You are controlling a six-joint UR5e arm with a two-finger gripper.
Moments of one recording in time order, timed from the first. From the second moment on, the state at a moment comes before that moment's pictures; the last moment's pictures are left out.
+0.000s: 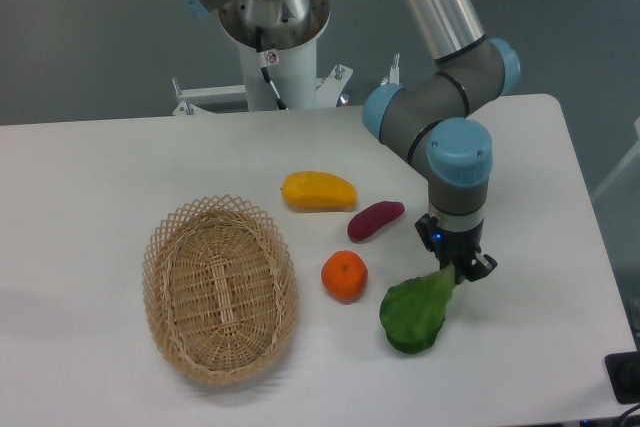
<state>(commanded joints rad) 2.61 -2.03 -1.66 -0.71 1.52 1.44</state>
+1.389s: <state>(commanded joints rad) 2.57 -1.80 -1.66 -0.71 1.20 1.04</state>
